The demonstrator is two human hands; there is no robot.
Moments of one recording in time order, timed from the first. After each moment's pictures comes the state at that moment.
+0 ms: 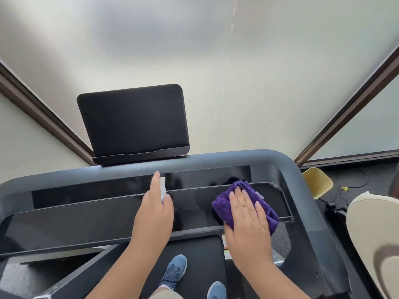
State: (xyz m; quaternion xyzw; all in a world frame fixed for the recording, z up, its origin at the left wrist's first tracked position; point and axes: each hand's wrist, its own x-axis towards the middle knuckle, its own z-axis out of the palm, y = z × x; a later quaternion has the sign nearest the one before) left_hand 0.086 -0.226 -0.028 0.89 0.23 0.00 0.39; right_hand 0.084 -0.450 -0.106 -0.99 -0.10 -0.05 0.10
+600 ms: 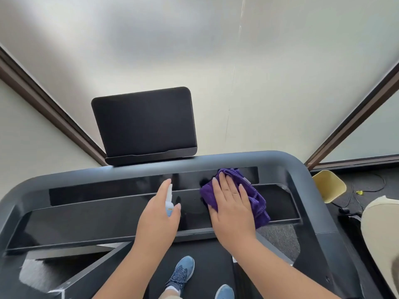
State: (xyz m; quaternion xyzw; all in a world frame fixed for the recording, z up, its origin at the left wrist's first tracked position) left_hand 0.072 -0.218 -0.022 0.91 0.21 0.00 0.35; right_hand 0.123 -0.398 -0.100 -0.98 -0.14 -0.04 0.11
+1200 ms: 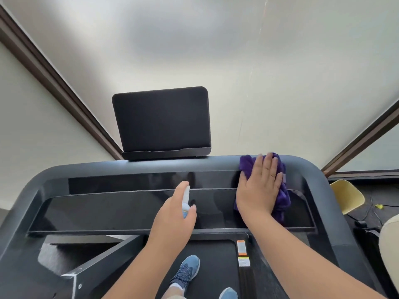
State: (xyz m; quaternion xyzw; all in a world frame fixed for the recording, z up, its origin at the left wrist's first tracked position) left_hand 0.069 -0.228 -0.019 0.91 0.20 -0.02 0.36; right_hand 0.189 -0.403 -0.081 -0.98 0.06 -0.05 0.17
